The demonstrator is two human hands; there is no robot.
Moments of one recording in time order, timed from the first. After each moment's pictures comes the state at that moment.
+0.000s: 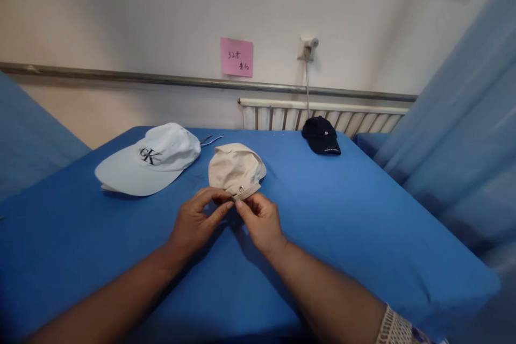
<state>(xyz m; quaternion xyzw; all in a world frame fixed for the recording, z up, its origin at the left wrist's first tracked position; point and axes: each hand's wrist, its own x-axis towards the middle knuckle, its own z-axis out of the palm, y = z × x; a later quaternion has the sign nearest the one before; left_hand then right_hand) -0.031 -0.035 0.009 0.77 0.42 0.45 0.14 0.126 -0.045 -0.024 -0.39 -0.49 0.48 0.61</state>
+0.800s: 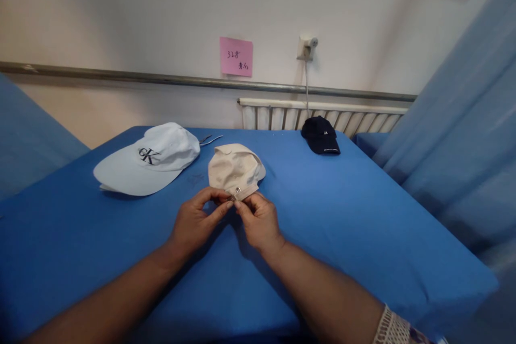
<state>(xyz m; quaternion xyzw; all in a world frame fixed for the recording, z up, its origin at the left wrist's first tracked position) -0.028 -0.035 0.008 0.74 0.45 0.46 0.20 0.124 -0.041 -0.031 -0.40 -0.52 0.45 0.61</state>
